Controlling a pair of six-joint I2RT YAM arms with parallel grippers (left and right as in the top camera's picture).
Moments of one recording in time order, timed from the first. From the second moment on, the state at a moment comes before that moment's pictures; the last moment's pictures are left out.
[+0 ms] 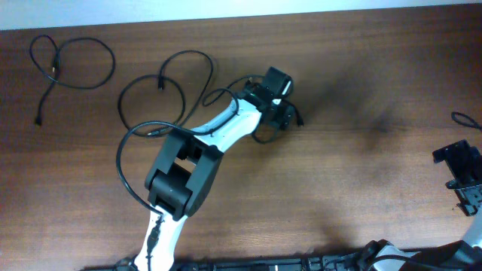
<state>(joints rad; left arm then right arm) -0.64 2.24 1.62 -0.45 -0.05 -0.13 -0.79 1.35 1.18 -1.28 0.01 0.50</state>
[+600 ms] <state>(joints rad) -0.39 1.79 1.78 -0.91 -0.04 -0.14 -0.79 1.35 1.18 -1.28 0.01 0.50</state>
